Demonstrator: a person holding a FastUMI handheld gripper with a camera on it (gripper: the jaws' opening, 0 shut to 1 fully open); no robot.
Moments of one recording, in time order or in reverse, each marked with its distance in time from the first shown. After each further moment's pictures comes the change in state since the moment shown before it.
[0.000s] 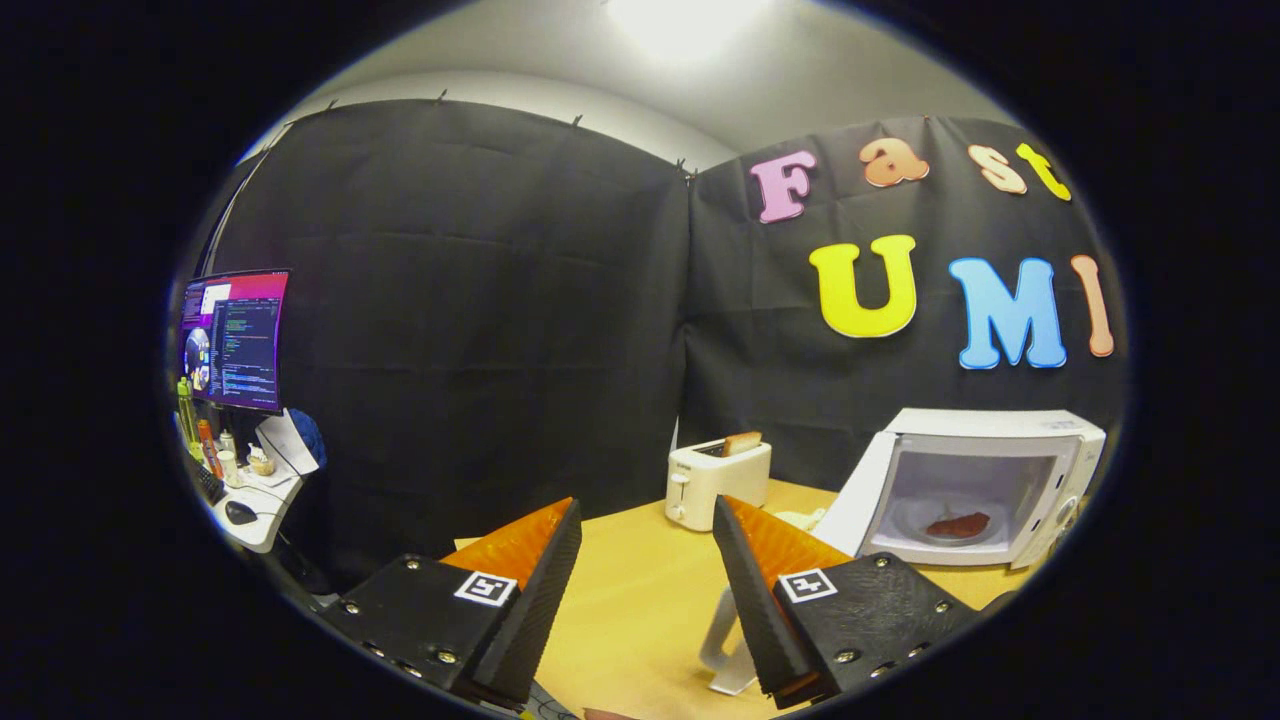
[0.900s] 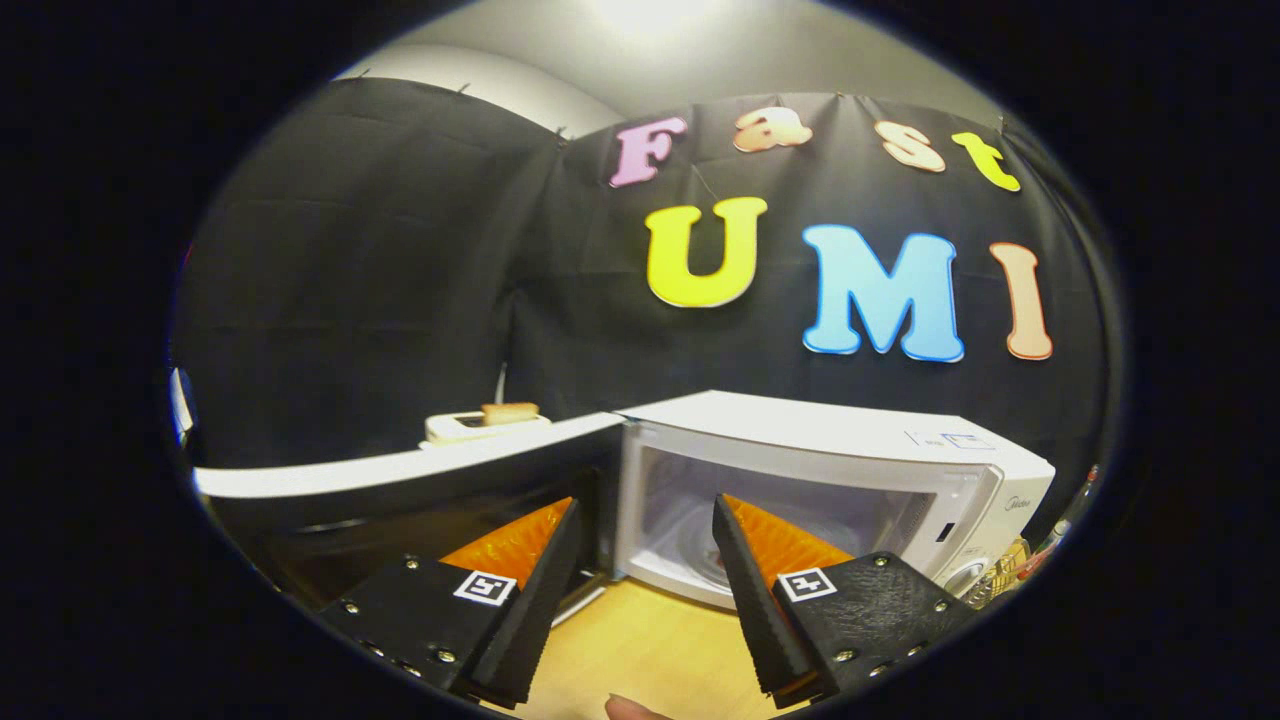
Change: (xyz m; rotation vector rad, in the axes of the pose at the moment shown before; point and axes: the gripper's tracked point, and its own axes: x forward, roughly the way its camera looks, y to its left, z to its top) arm 0.005 -0.262 0.003 -0.058 0.010 -0.281
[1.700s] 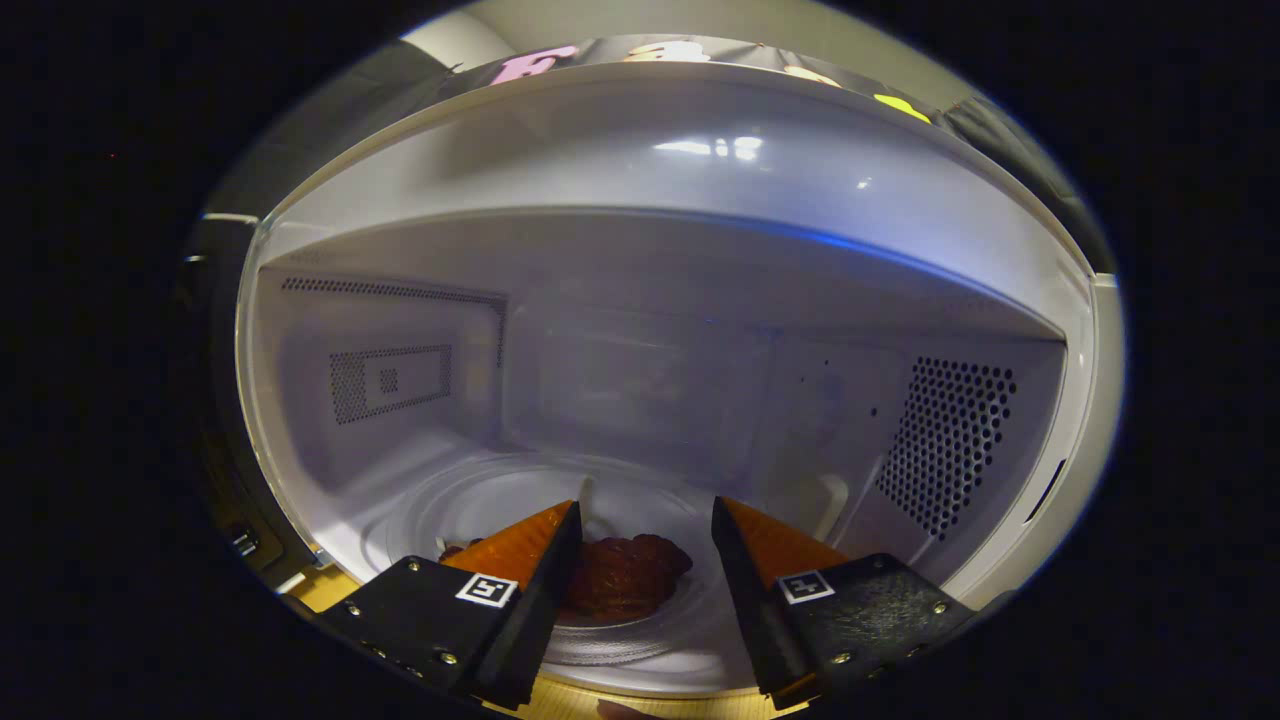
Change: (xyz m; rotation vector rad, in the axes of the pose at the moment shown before) arm 0.146 -0.219 -0.156 -0.051 0.155 -0.482
